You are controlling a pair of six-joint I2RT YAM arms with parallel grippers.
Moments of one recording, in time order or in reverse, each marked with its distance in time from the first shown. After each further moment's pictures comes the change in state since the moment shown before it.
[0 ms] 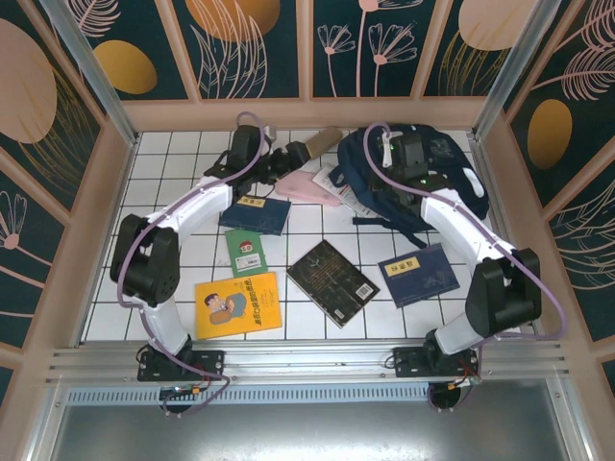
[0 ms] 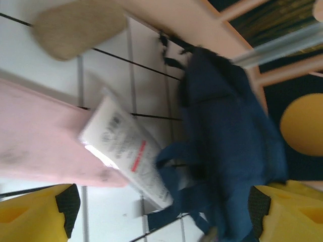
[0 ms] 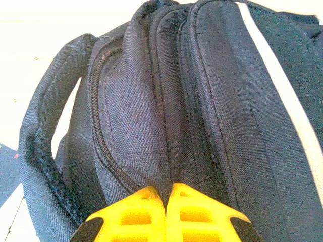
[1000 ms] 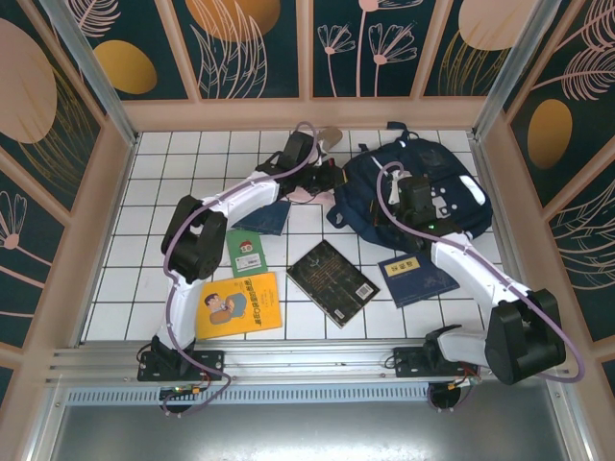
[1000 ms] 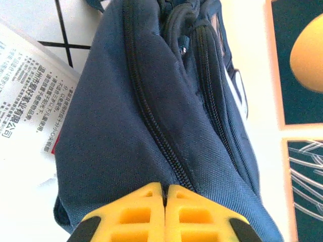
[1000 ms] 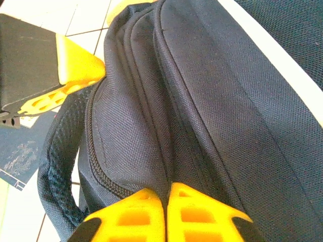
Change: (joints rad) left arm -0.154 0.309 0.256 -0.069 0.100 -0.006; right arm 0.022 -0.242 -0.356 0.122 -0.065 0.217
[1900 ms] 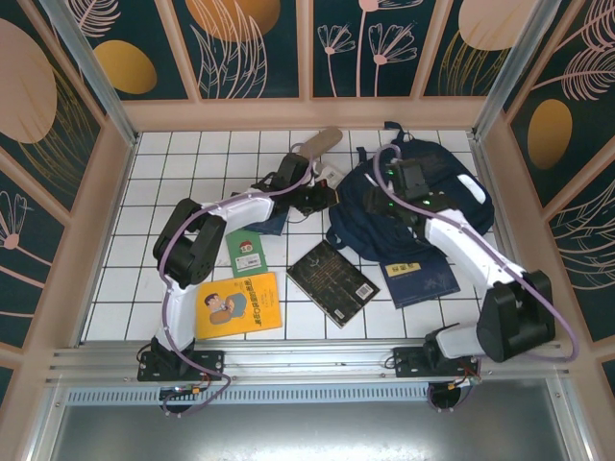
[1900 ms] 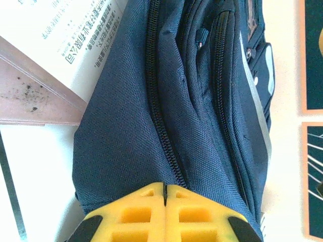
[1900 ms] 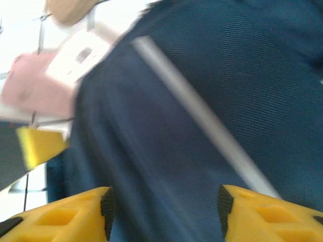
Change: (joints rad) left arm 0.009 -0.074 -0.258 0.144 0.022 -0.028; right arm -0.041 0.080 0.193 -0.298 0.126 0.083
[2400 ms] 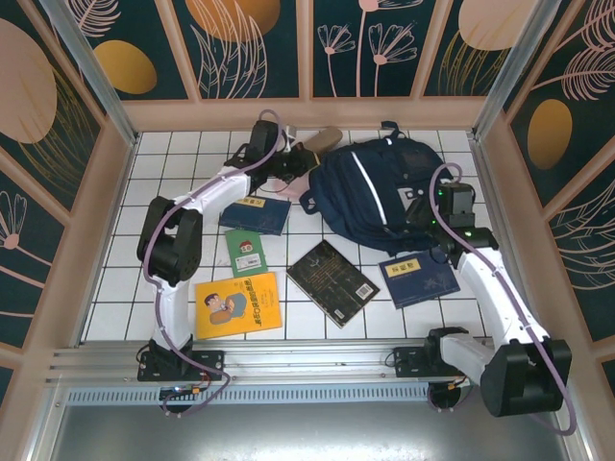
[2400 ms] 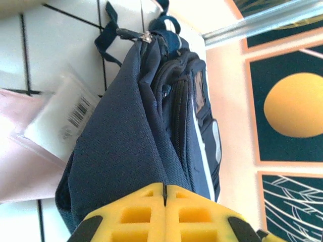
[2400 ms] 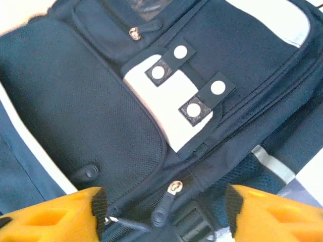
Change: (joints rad) left arm 0.146 -0.051 0.151 -0.077 0.019 -0.030; right arm -0.180 -0.257 -0.185 -0.021 -0.025 0.086
